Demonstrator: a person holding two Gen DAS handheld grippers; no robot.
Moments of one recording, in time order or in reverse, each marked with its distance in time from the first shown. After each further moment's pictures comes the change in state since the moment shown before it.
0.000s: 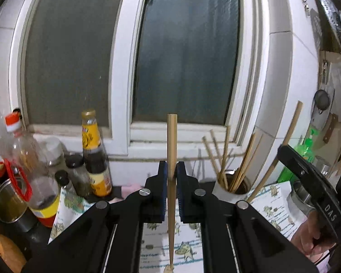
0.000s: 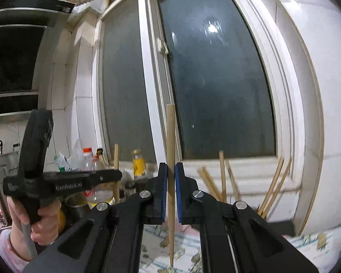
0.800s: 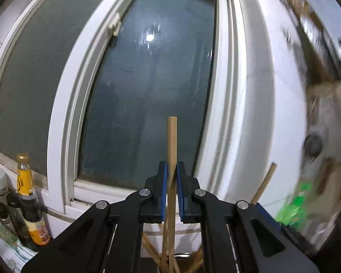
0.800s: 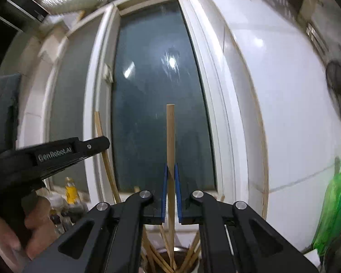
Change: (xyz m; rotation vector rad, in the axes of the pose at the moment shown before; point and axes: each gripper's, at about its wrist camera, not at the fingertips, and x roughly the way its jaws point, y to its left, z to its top) left arm 0.084 -0.088 0.027 -0.048 -0.376 -0.088; right arm 0.023 -0.078 -0.007 -0.019 -0.121 -0.330
